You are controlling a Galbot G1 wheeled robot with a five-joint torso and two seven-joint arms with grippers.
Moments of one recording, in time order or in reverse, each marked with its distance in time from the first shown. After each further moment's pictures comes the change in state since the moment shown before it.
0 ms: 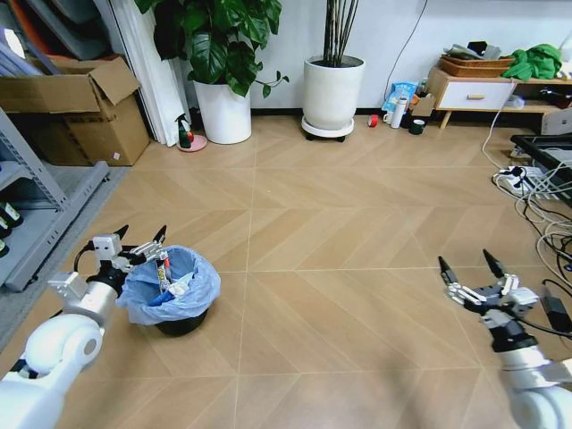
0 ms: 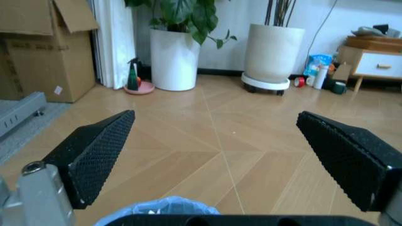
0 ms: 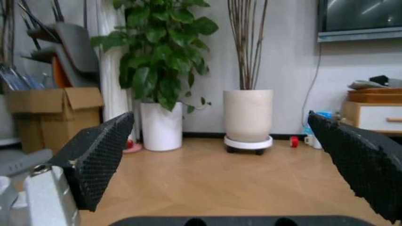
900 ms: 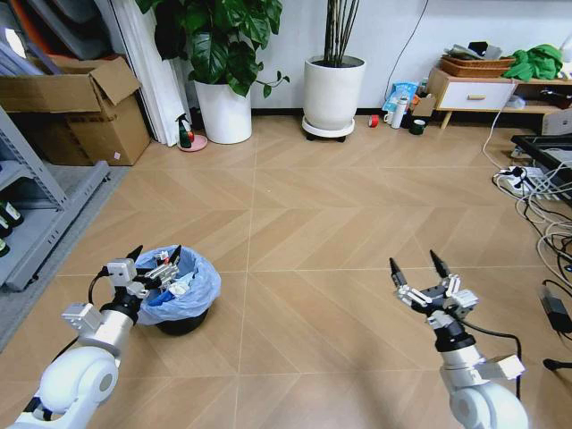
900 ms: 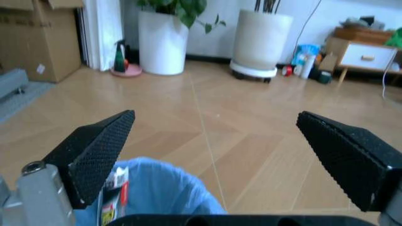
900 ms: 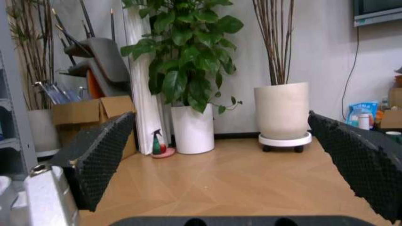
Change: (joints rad) left arm 0.109 -0.089 -0.003 -0.080 0.067 0.029 0.012; right arm 0.038 0.075 -0.164 -0.016 -0.051 0.034 -0.017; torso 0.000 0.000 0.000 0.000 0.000
